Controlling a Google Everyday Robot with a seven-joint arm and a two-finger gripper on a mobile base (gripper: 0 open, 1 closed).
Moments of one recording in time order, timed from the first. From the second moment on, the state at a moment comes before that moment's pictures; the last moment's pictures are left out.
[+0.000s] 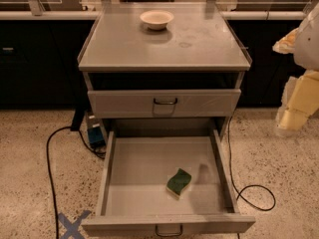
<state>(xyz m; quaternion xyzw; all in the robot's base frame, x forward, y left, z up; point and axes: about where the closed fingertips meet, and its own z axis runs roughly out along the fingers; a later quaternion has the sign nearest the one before) 0.438 -0.217 0.976 -0.60 0.78 -0.03 0.16</state>
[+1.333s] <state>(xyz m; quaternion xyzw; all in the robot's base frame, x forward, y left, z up) 0.462 -0.199 0.879 -0.67 0.73 -0.01 0.16</state>
